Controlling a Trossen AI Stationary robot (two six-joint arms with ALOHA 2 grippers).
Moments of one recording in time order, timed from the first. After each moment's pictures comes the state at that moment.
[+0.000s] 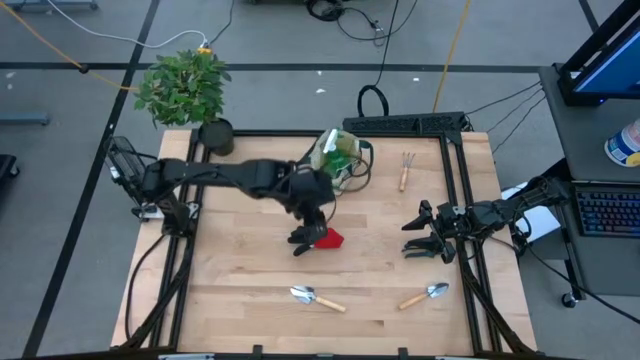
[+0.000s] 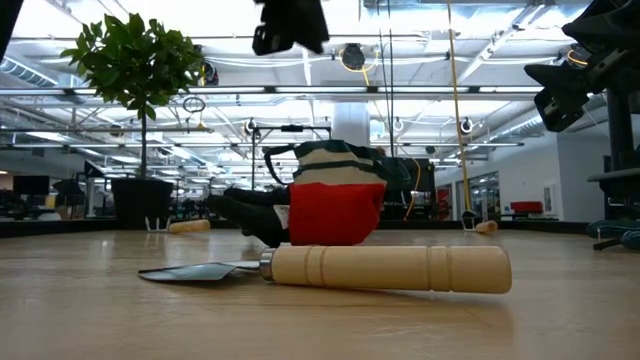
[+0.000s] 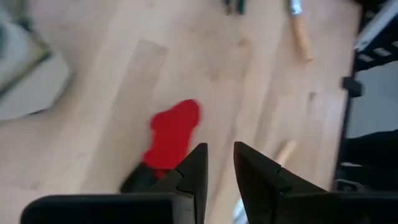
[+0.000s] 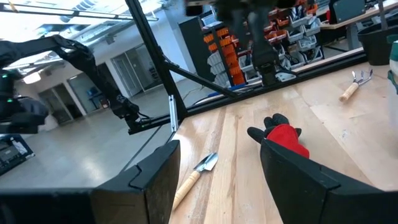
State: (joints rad) left arm -0.03 1.79 1.76 -0.95 0.12 -0.43; right arm 0.38 0.09 0.02 0.12 0.16 0.40
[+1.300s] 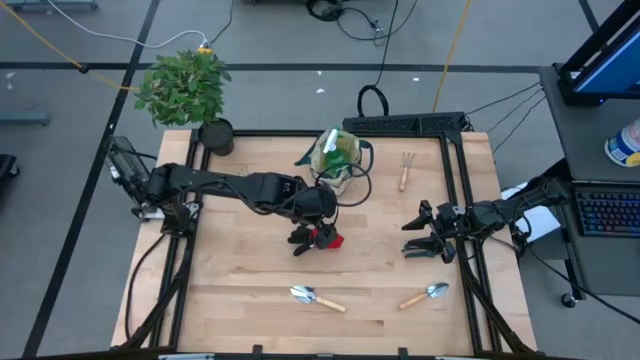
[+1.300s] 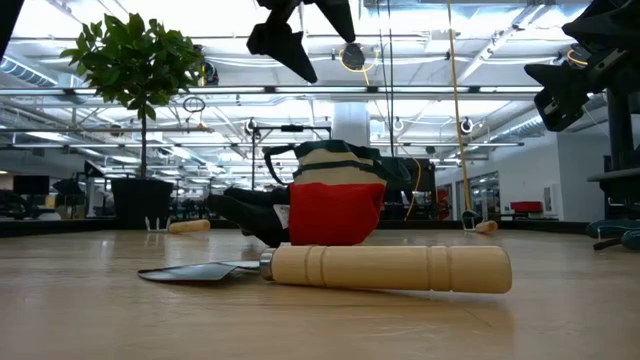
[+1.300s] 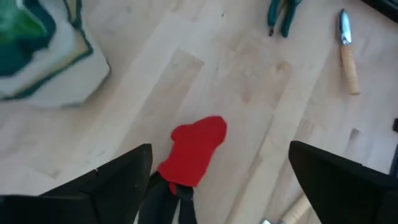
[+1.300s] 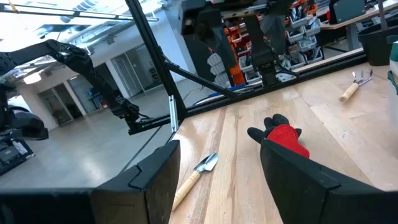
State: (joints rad) left arm -0.10 1.83 1.76 -0.93 -0.12 -0.59; right arm 0.38 0.09 0.02 0.12 0.16 0.40
